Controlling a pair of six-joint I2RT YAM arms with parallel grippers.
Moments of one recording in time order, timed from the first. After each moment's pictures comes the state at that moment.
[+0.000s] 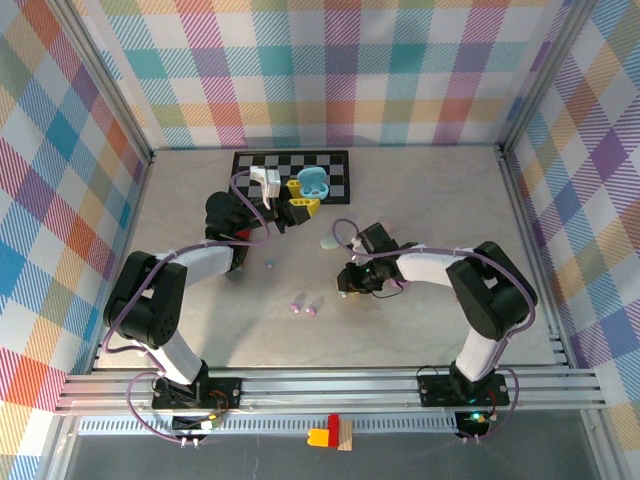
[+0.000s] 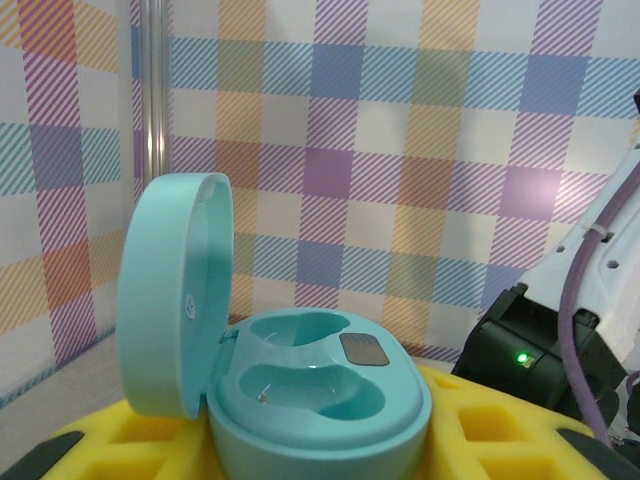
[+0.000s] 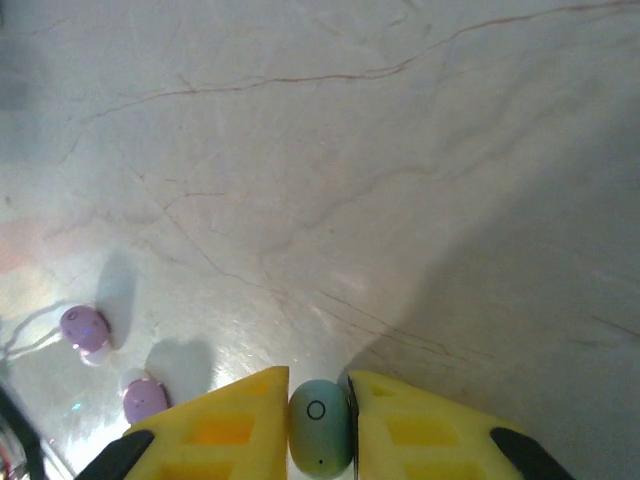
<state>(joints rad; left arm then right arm) -0.34 1.66 0.86 1.20 0.98 -0.39 0.61 1.72 0.86 -0.23 -0.46 0.55</state>
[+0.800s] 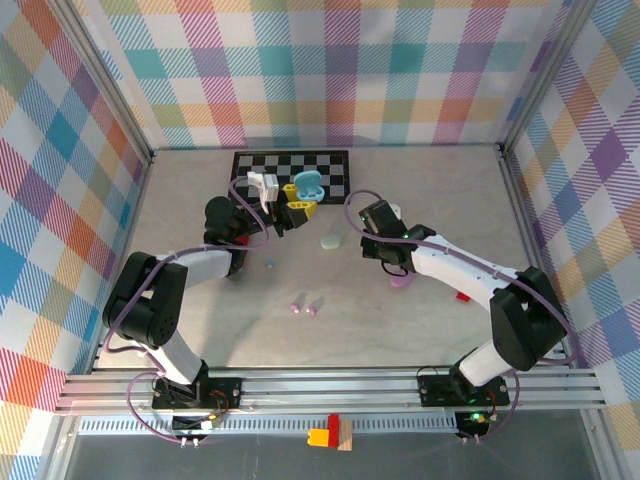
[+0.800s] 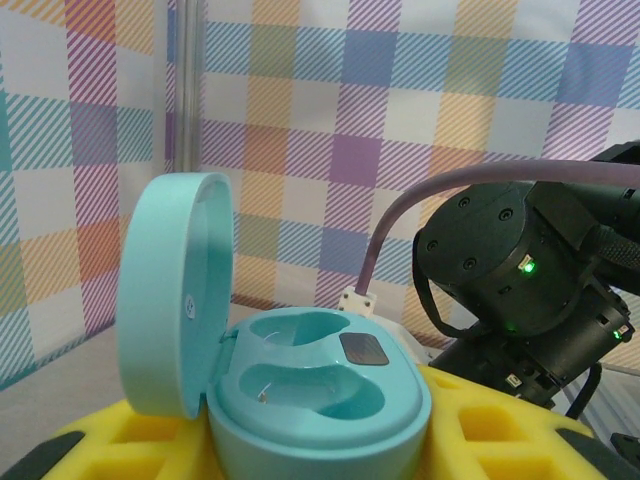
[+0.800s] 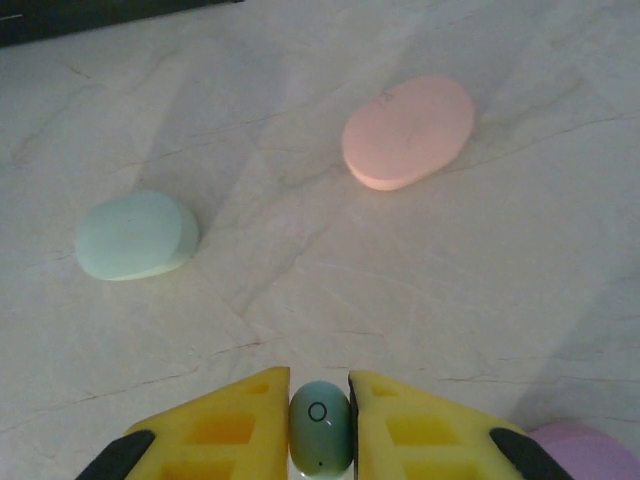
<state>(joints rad) -0.32 1.65 0.81 1.20 0.93 -0.37 0.64 1.52 1.04 -0.50 0.27 0.65</state>
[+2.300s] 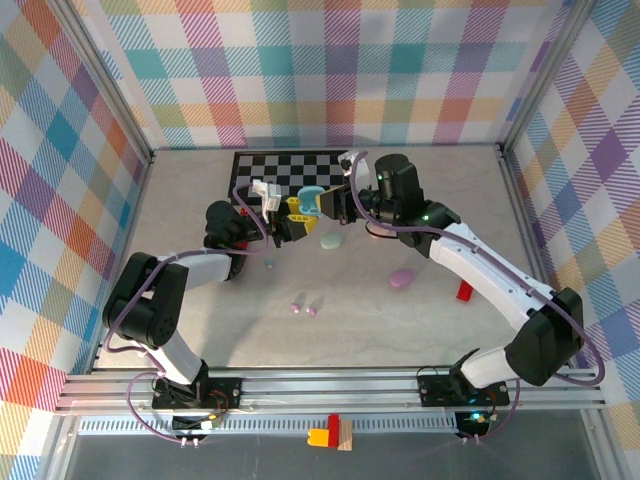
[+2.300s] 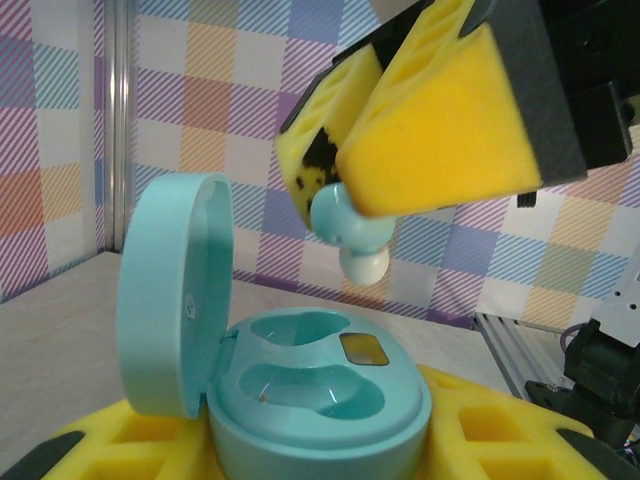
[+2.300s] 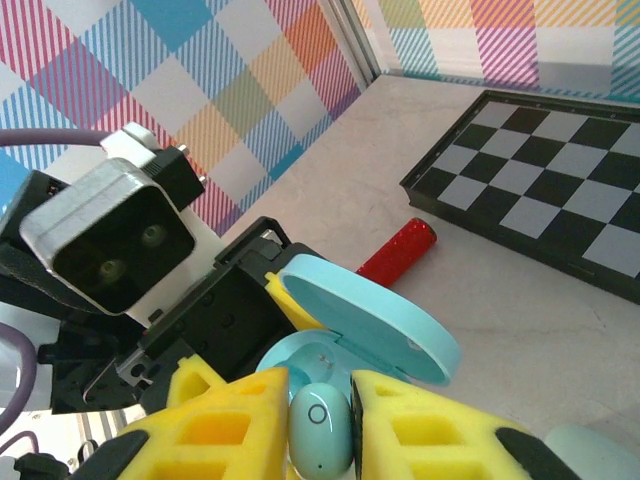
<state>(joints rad) -0.32 1.65 0.76 1.20 1.06 -0.40 0.64 1.43 1.29 -0.24 -0.41 0.33</state>
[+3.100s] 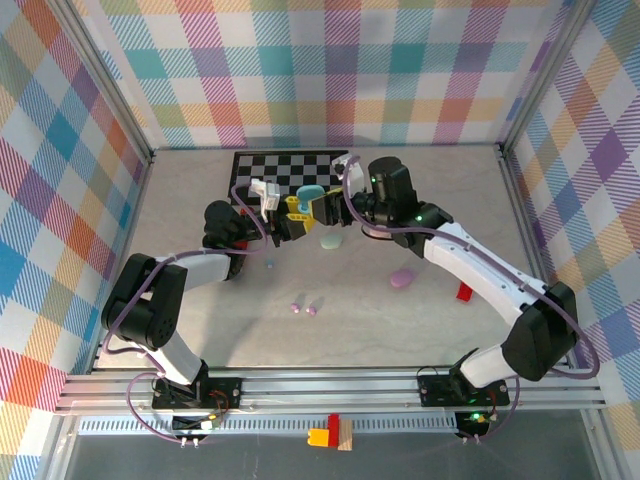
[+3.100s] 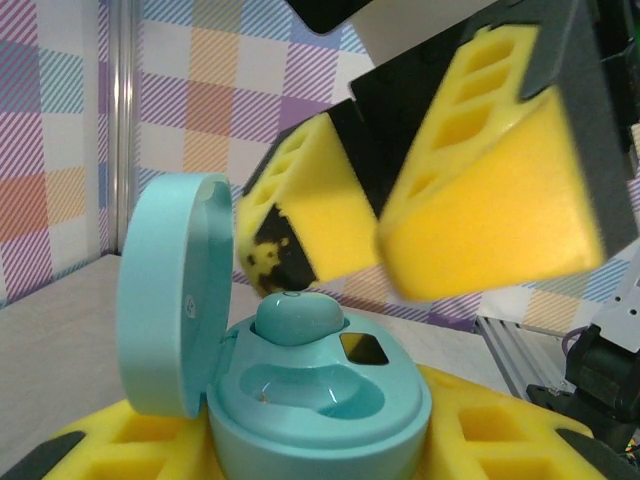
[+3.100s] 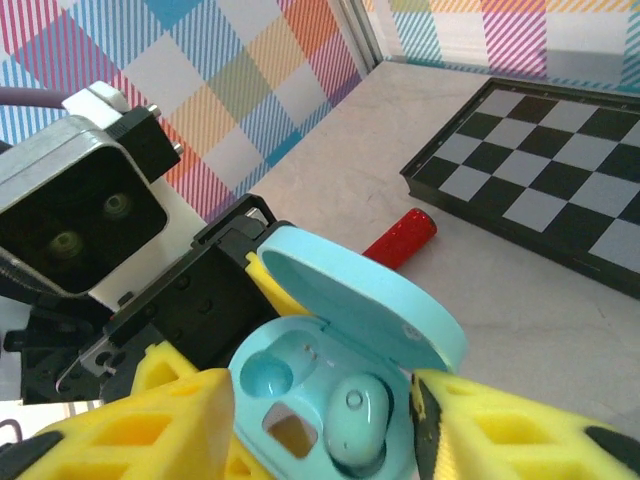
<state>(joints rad) -0.32 1.64 0.76 1.20 1.05 -0.41 0.65 1.43 1.26 -0.22 -0.40 0.31</state>
